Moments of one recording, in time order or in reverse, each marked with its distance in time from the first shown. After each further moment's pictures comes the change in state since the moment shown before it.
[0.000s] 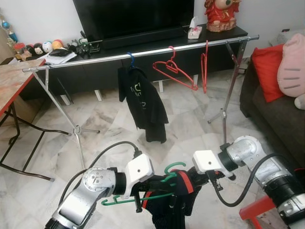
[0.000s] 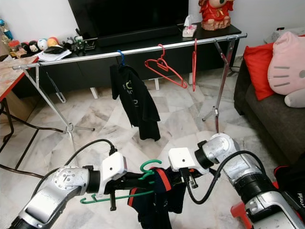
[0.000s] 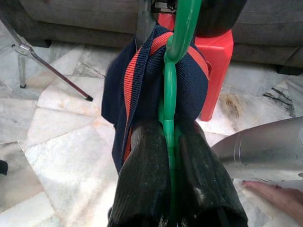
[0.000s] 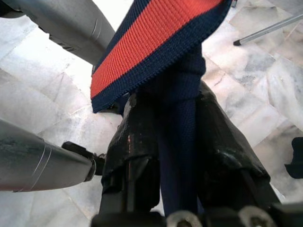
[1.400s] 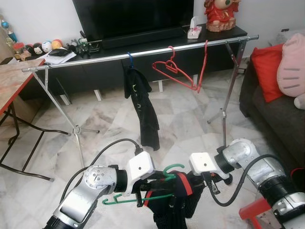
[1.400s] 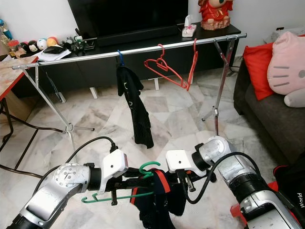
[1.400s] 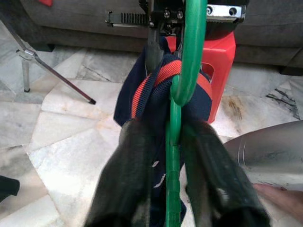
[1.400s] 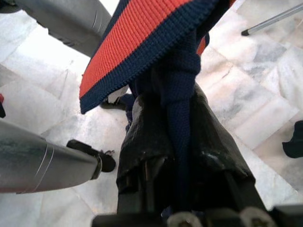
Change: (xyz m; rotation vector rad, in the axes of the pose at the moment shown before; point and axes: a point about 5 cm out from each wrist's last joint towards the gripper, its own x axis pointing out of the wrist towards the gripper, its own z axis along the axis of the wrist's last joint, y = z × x) left arm 0.000 0.003 0.004 0.016 -0.005 0.006; right arm 0.012 0.000 -0.008 0.039 0.030 0.013
